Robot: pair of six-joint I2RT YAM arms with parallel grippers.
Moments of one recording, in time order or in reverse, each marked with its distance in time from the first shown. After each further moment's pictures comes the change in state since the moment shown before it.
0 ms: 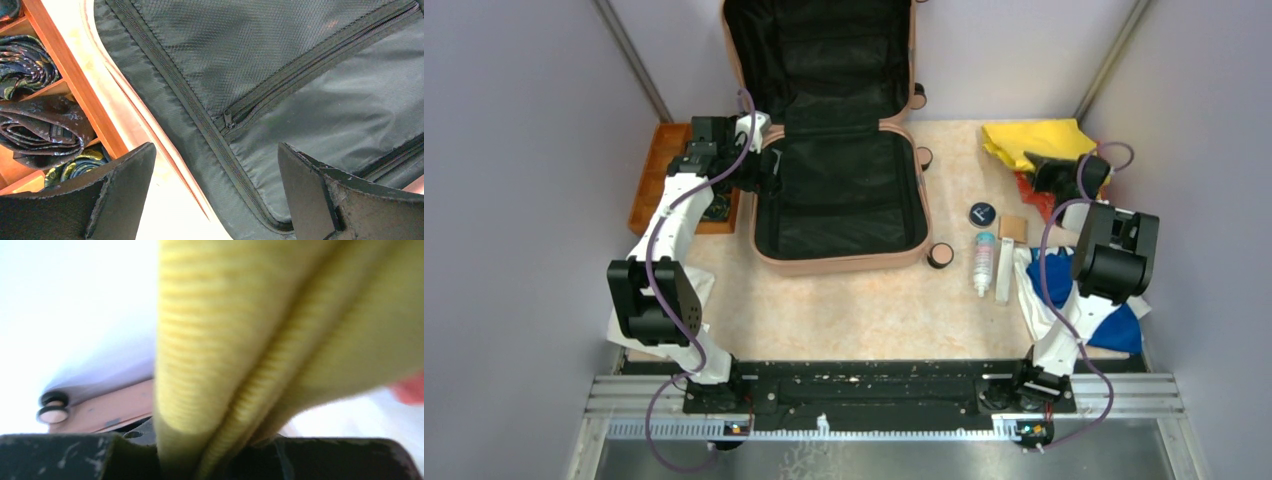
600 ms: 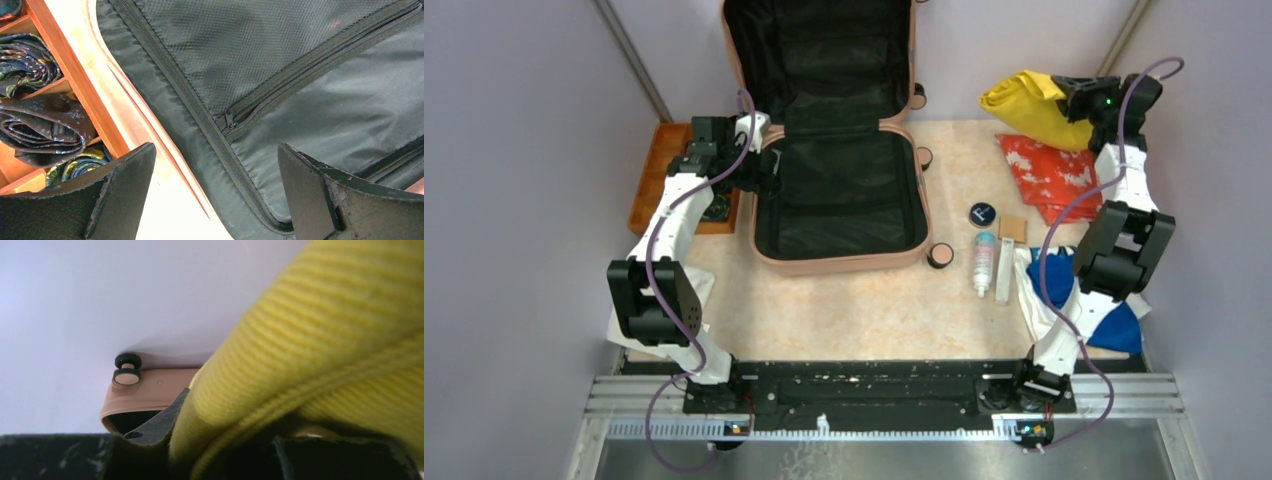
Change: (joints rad) left arm 0.000 0.000 0.000 0.000 -0.009 -0.001; right arm -0.027 0.024 0.634 -0.369 -0.131 -0.145
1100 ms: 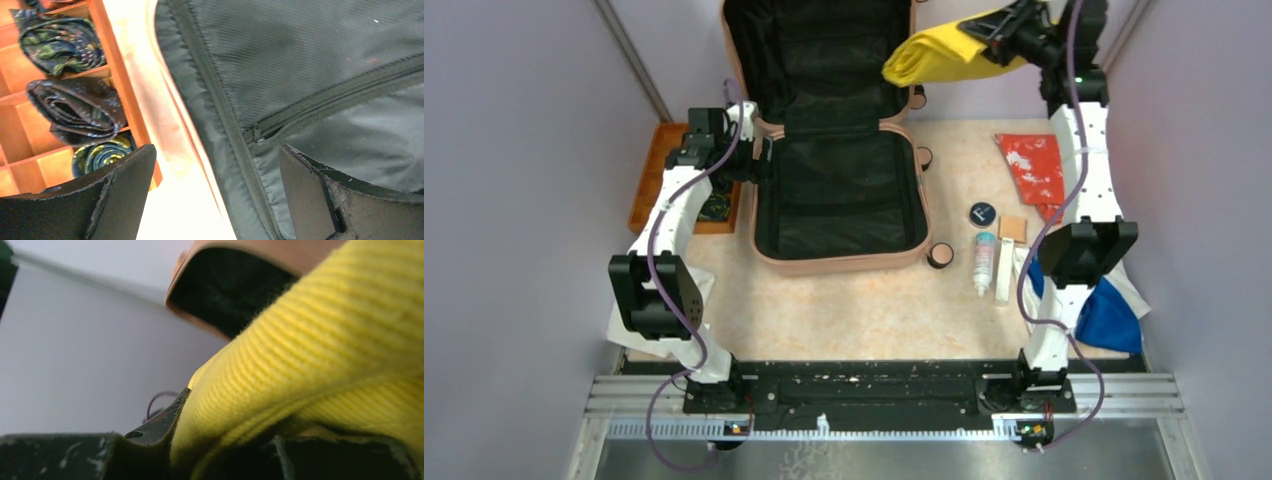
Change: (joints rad) left arm 0.007 0.034 0.064 0.002 -0.122 -0.103; right arm 0.328 0.056 0.693 -0.479 -0.162 -0.307
